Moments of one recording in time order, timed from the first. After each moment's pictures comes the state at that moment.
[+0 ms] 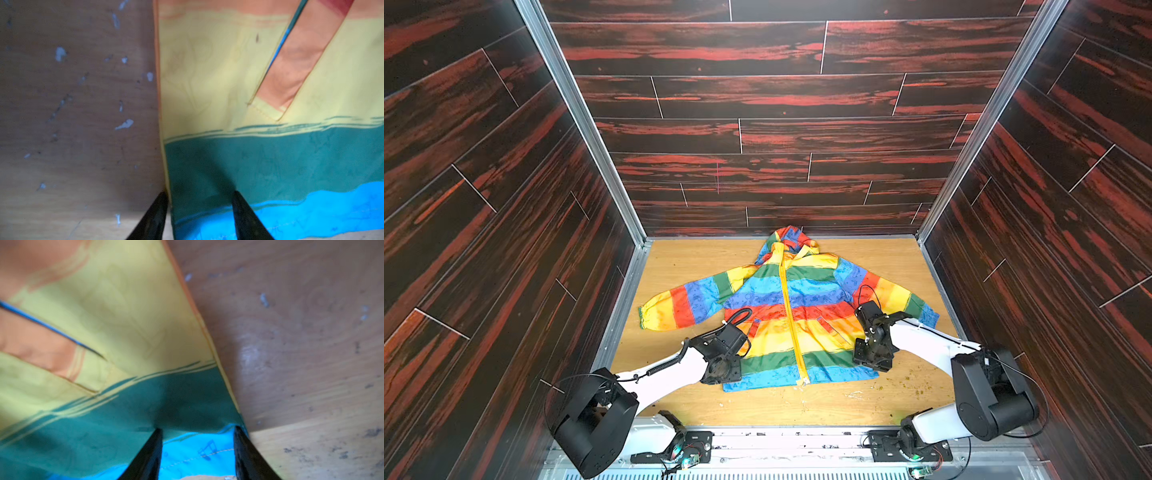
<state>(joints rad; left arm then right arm) -0.64 1.31 0.59 -0.60 -0.04 -0.76 0.37 1.48 0.75 -0.81 0.00 0.61</state>
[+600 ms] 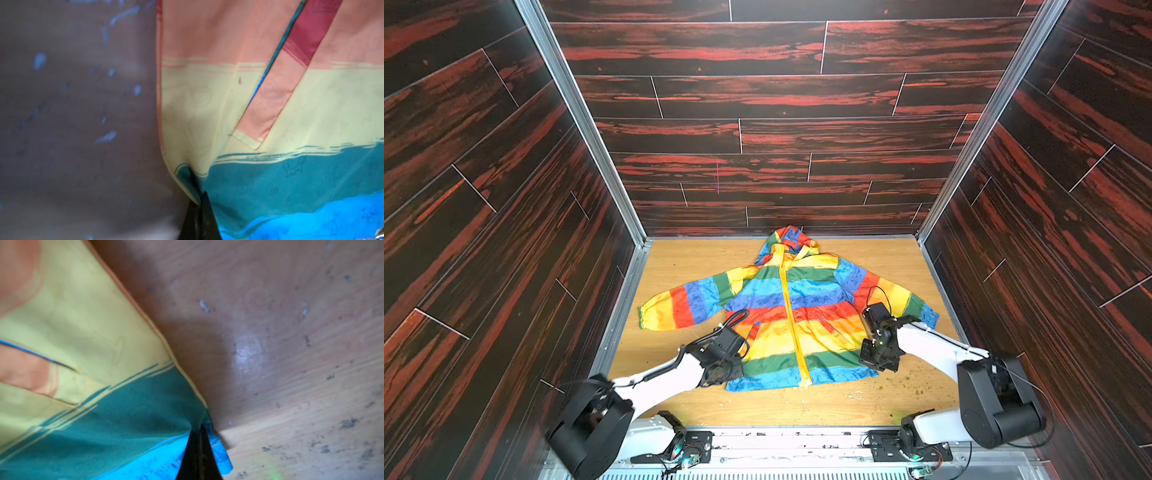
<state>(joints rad) -0.64 1.19 0.48 -0.51 -0.03 -0.85 0.32 1.40 0.68 -0.78 0.01 0.67</state>
